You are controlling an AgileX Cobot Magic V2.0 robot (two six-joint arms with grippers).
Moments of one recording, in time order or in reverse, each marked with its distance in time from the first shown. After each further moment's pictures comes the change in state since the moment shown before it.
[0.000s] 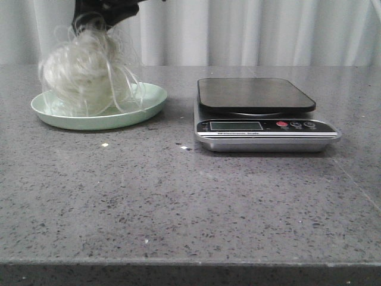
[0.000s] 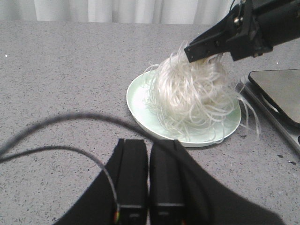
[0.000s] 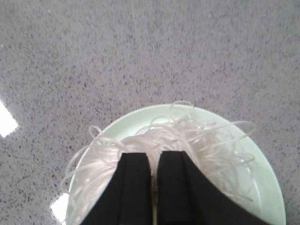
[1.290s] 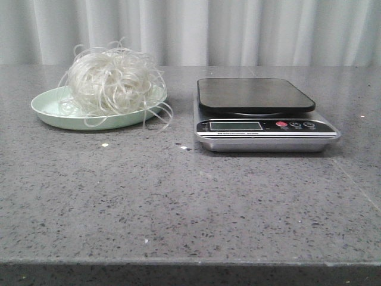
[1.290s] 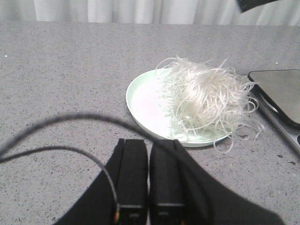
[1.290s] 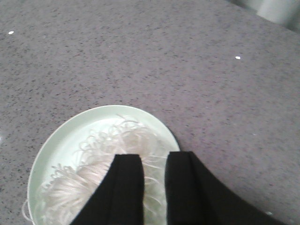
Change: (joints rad) left arm 0.000 0.000 0.000 0.000 -0.002 -0.001; right arm -0.158 -0.130 -0.070 -0.004 0.209 0.000
